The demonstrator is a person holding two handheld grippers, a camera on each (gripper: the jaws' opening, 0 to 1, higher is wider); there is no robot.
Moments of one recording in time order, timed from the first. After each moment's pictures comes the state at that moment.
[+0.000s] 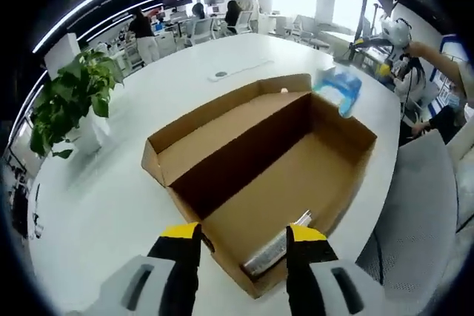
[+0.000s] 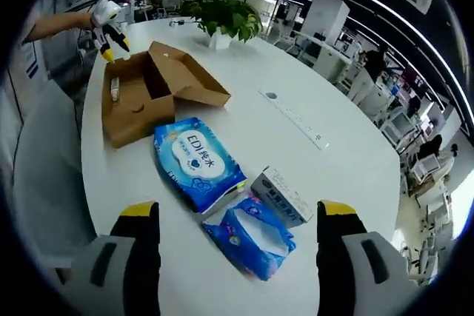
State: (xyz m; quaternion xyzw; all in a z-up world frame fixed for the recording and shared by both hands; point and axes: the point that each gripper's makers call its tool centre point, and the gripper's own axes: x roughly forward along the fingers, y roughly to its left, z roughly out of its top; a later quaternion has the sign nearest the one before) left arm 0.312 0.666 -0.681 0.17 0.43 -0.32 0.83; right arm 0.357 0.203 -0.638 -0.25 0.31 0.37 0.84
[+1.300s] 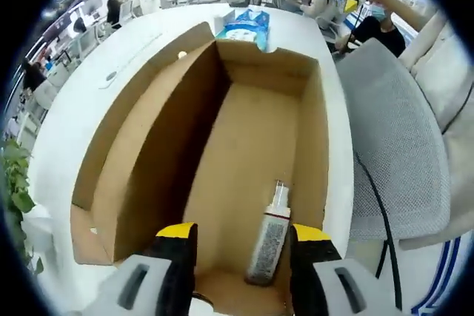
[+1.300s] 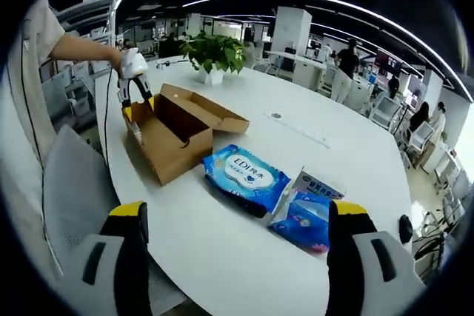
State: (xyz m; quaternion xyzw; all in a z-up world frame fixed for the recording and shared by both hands) left arm 0.295 0.638 -0.733 0.33 0.46 -0.53 0.63; right arm 0.263 0.239 -0.614 -0.15 0.27 0.32 0.90
